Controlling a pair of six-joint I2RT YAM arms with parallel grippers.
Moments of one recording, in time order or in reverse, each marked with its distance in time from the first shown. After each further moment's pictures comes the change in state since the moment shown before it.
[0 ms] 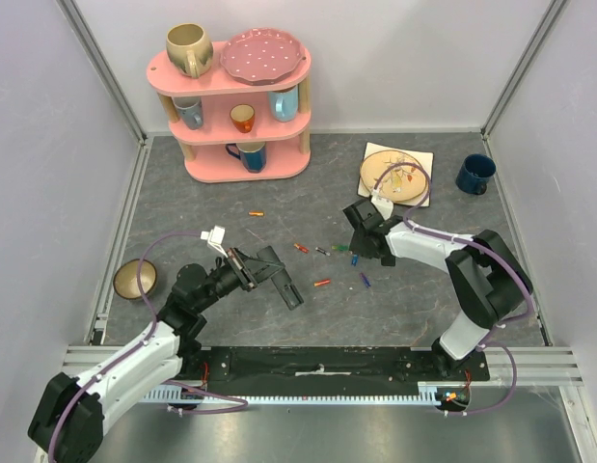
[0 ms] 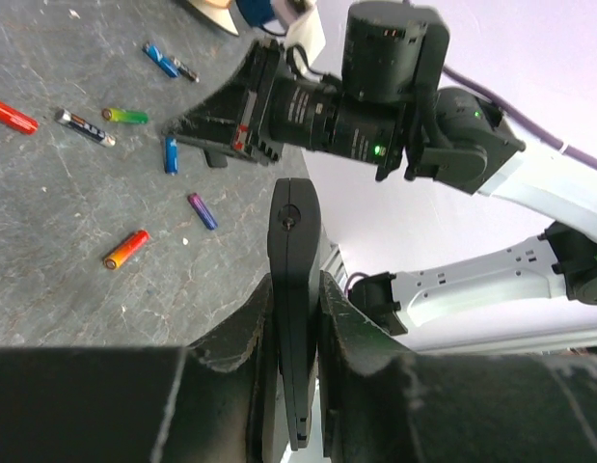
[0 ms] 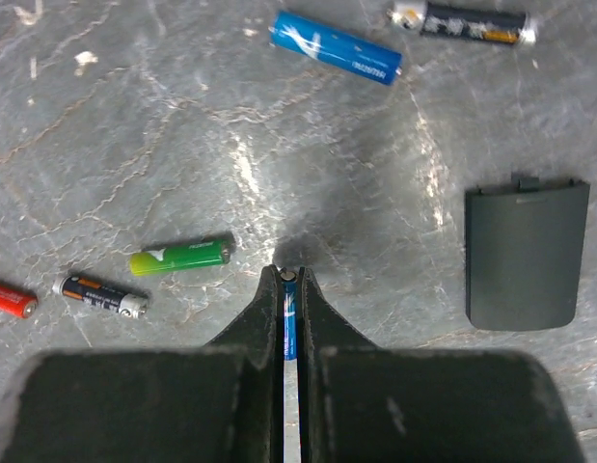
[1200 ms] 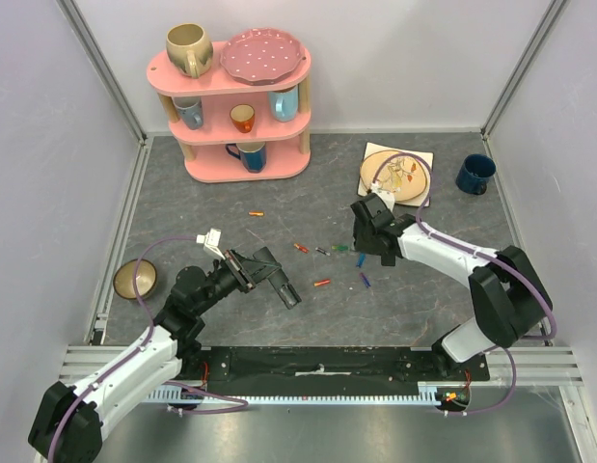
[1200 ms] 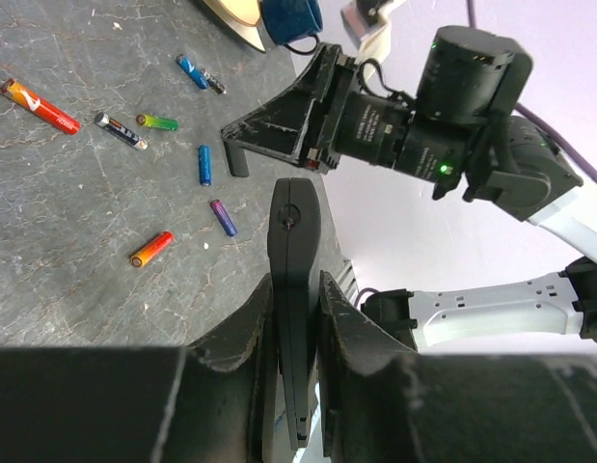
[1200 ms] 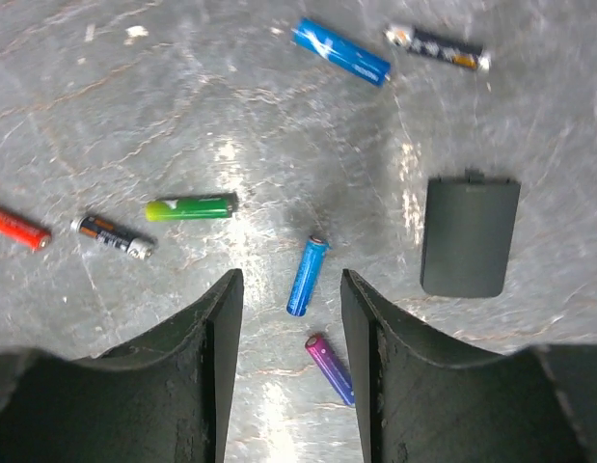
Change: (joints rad) left arm 0.000 -0.080 -0.013 -0.094 -0.076 0.000; right arm -0.012 -0.126 -0.036 -0.055 -0.012 -0.042
